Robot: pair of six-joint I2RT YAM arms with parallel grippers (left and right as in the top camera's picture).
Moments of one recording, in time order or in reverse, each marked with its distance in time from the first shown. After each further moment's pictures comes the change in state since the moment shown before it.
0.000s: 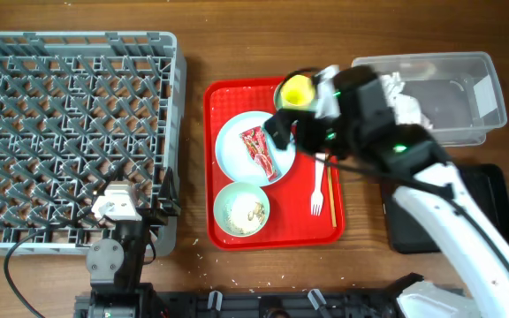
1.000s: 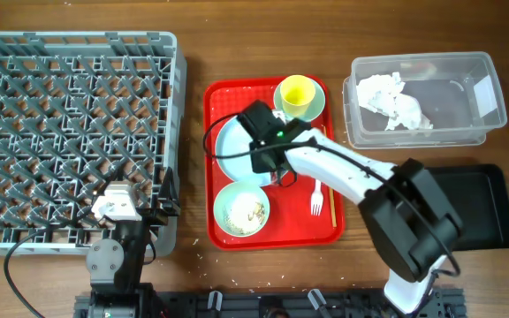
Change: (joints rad) left arm 0.000 0.000 0.000 0.000 0.000 0.000; right arm 0.196 0.578 0.050 0.050 0.421 -0.018
